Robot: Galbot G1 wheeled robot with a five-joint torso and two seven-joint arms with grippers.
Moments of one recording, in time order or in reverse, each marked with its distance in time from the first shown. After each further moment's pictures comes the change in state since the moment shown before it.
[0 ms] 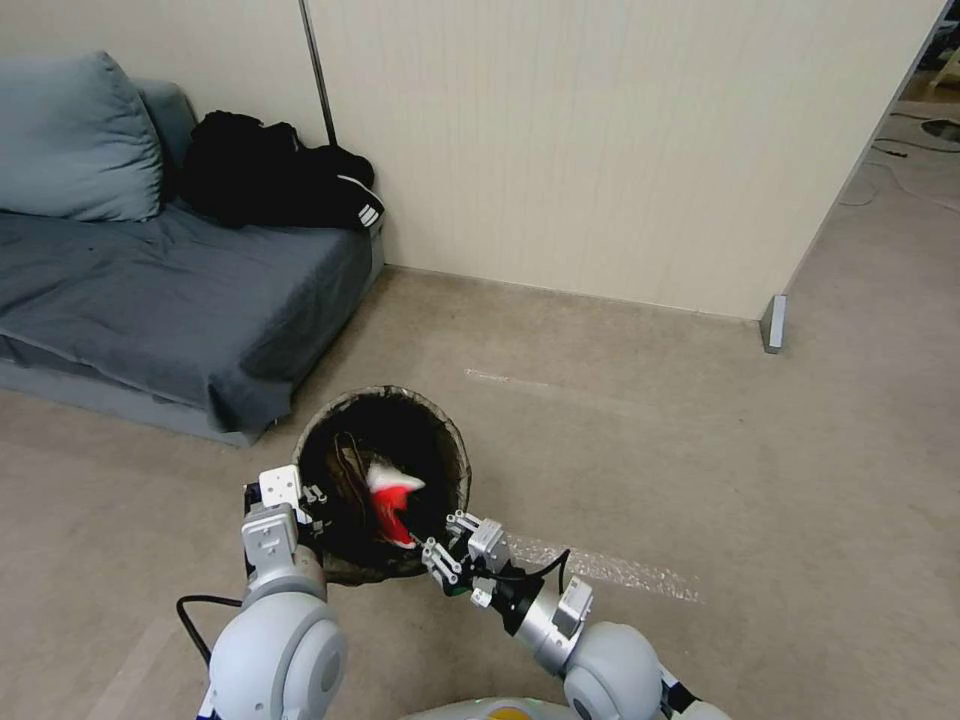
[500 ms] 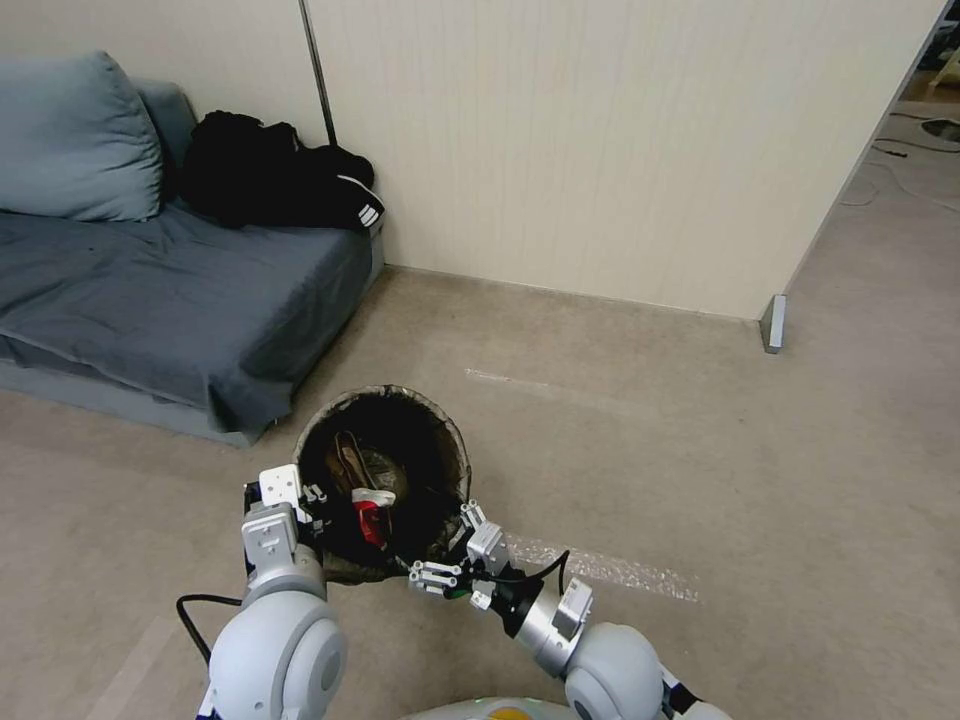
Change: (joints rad) left arm -0.001 0.000 0.000 0.001 0.002 -0.005 0.010; right arm -0.001 -0.014 0.002 0.024 -0.012 -0.003 0.000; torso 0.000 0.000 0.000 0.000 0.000
